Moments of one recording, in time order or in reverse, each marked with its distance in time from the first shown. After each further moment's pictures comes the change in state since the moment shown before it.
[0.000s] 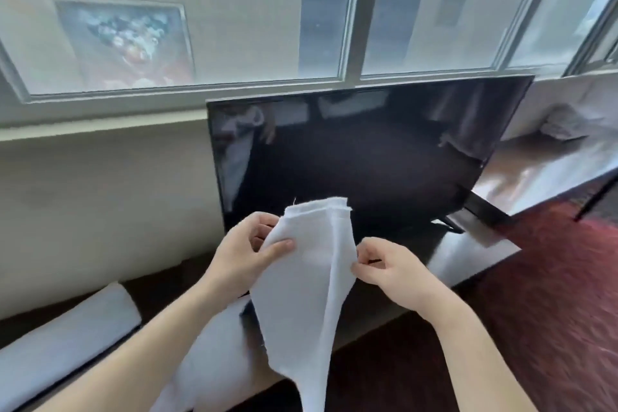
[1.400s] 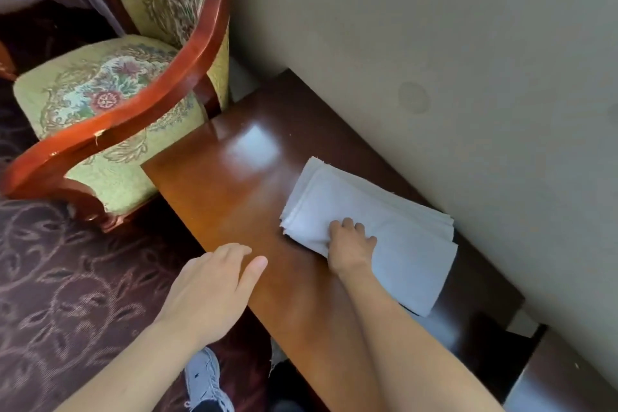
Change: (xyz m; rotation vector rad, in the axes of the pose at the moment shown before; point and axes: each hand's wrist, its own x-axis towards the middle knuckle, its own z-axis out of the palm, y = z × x) left_hand -0.214 -0.409 -0.389 0.463 0.502 -1.239; right_hand 0.284 -0.117 0.808 -1.099 -0.798 -0.620
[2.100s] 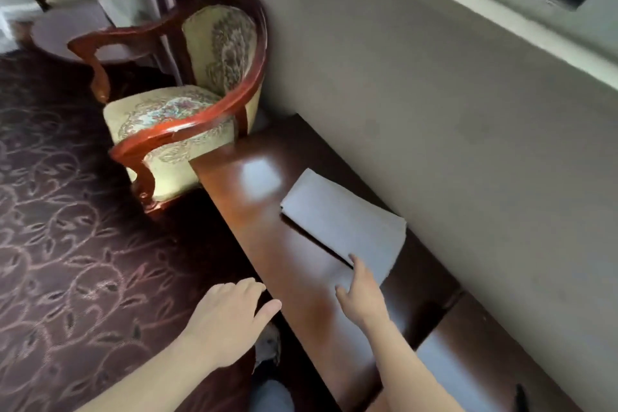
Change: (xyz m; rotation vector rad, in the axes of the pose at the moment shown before) left_hand -0.216 0.053 0.050 0.084 0.078 0.092; right_hand -0.233 0.093 -0.014 0.425 0.007 -0.100
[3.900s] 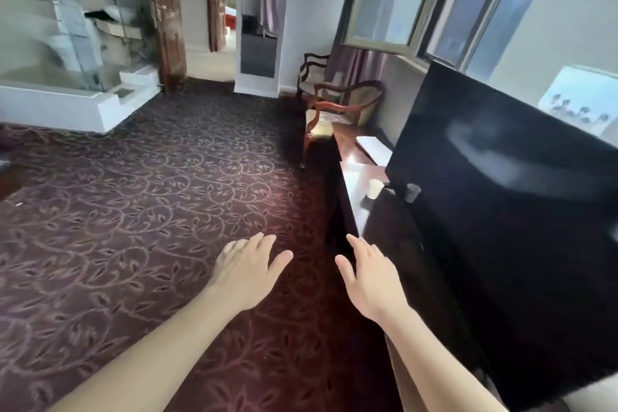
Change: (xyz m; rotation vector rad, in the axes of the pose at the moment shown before) left_hand -0.986 0.647 0.594 -0.049 0.658 -0.573; right_hand -1.033 0.663 0.003 -0.351 0.206 -0.935
